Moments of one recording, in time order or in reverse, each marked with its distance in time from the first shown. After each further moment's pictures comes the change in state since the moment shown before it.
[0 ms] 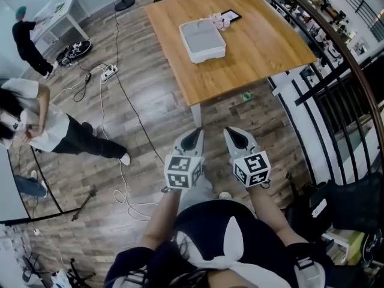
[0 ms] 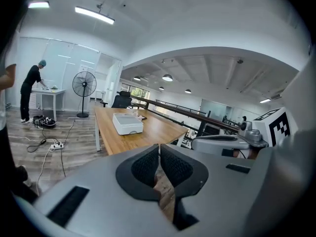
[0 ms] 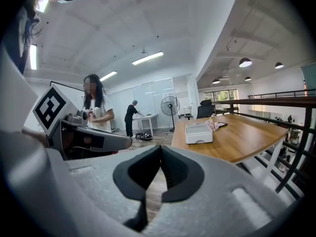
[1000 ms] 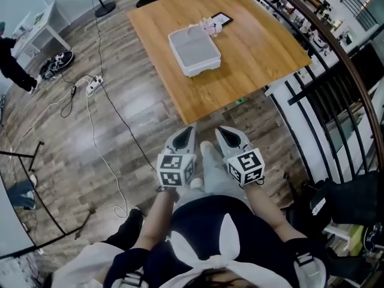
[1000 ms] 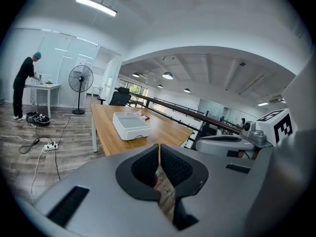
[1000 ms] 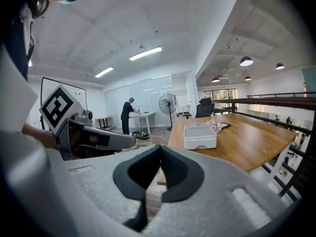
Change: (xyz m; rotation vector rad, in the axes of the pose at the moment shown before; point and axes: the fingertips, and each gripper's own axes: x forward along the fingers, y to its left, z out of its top) left arm 0.083 0.092 0.043 -0.025 0.030 -0.048; right arm 0.111 -0.035 0.027 -0.010 0.031 -0.026
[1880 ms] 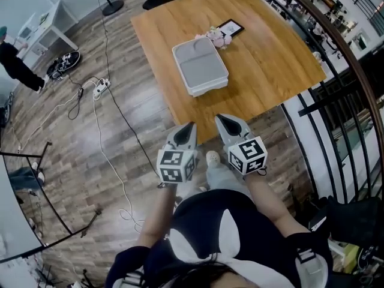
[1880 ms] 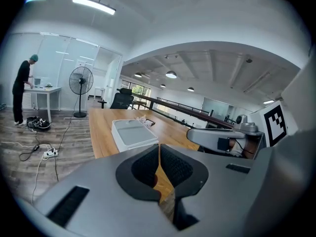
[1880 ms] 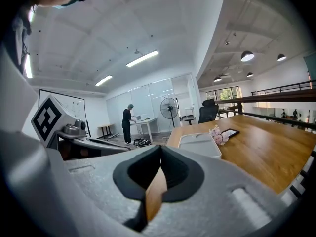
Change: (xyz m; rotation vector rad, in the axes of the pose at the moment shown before) left arm 0.105 0.049 0.080 0.007 0.007 0.043; right arm 0.115 -0.096 0.073 0.049 -0.057 0.064
